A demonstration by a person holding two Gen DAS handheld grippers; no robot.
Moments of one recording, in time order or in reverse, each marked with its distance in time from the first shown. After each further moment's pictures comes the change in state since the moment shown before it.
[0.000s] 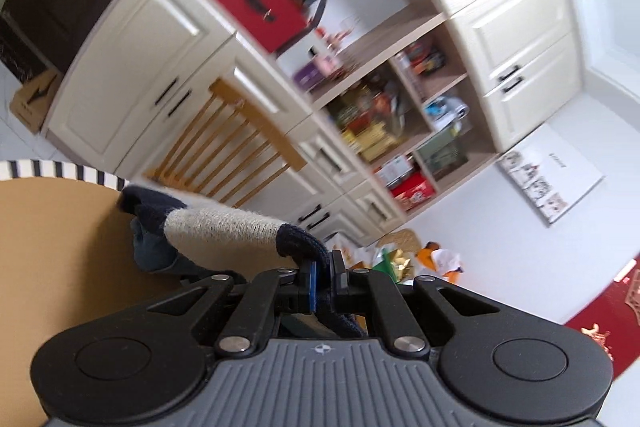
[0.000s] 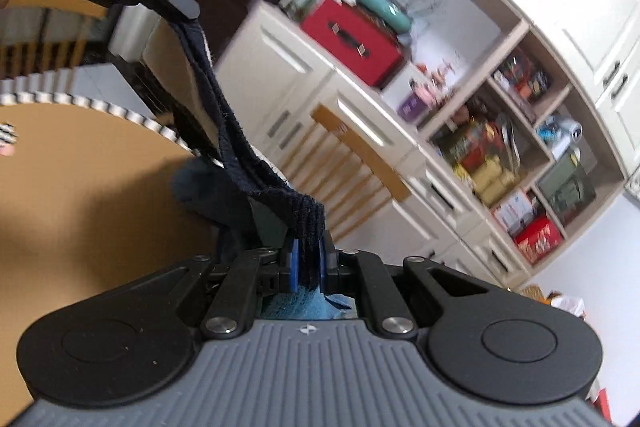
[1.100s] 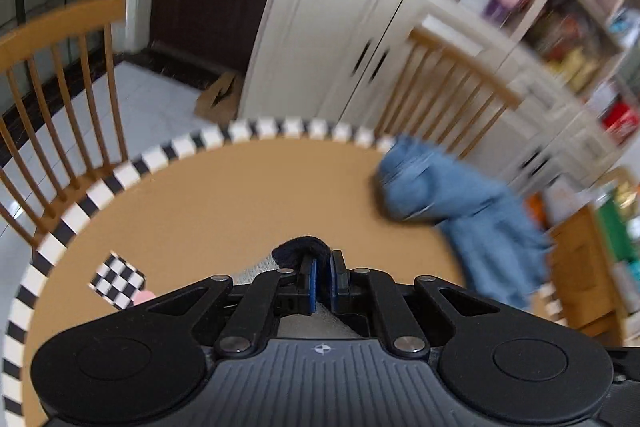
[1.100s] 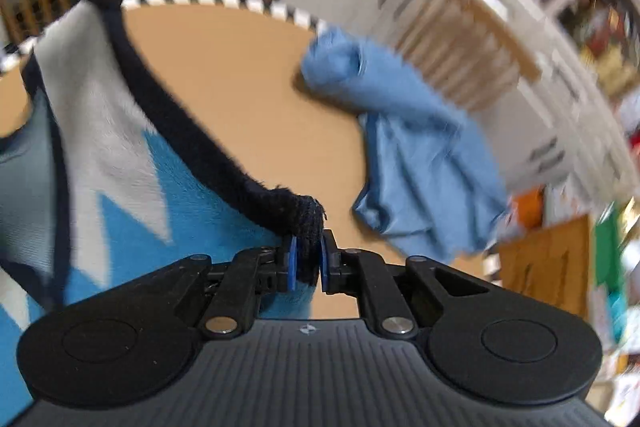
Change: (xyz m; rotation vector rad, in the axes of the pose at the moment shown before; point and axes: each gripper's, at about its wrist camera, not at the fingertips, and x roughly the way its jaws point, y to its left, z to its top) left arm 0.045 0.091 -0.055 0.119 0.161 0.700; right arm 0.156 0.107 0.024 0.102 0.507 0.266
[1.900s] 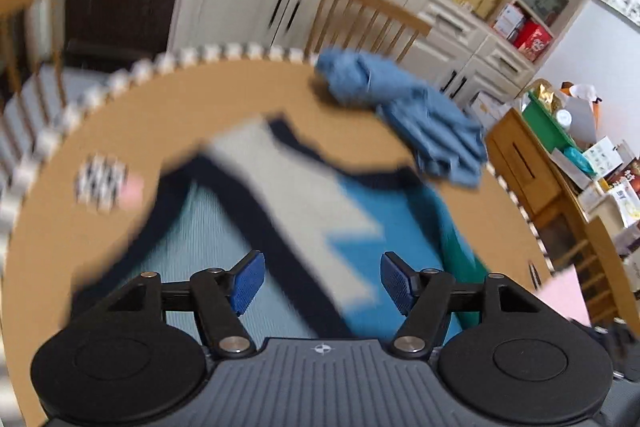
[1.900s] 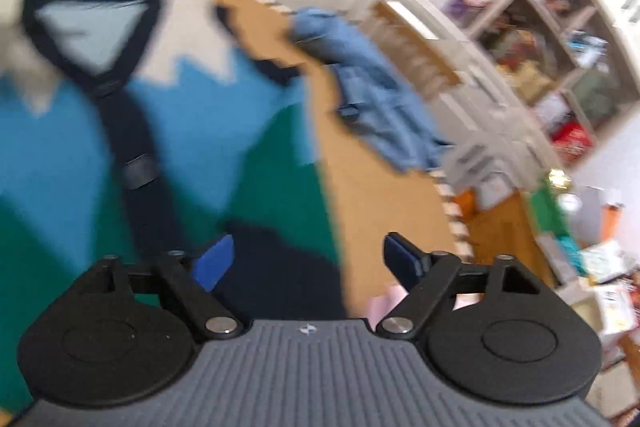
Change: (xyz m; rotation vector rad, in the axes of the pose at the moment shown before) left arm -0.058 0.066 -0.139 0.190 0.065 -0.255; right arm -0.067 0.095 -0.255 -0.055 -0.246 -0.198
